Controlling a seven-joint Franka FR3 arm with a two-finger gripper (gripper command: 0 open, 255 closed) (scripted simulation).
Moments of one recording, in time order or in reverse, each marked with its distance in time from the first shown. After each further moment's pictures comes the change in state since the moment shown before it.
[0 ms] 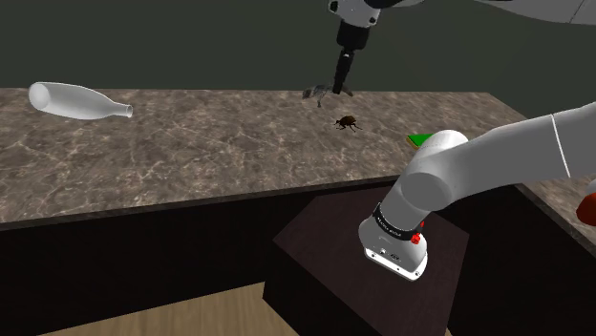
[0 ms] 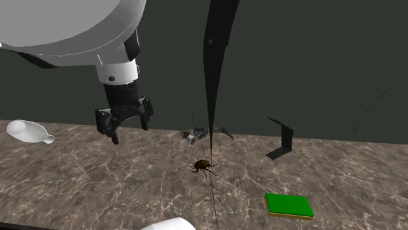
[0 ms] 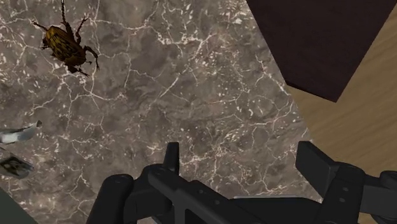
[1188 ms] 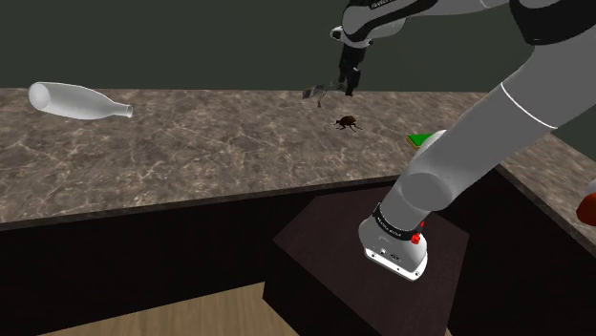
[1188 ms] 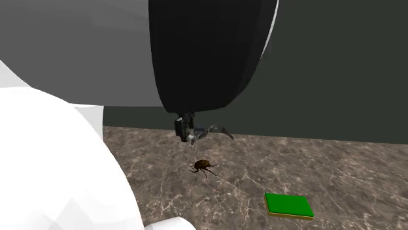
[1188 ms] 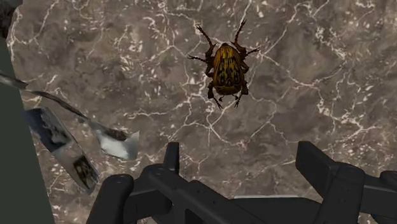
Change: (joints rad) arm 0.014 0.461 -0.389 0.146 -0.169 0.377 -0.712
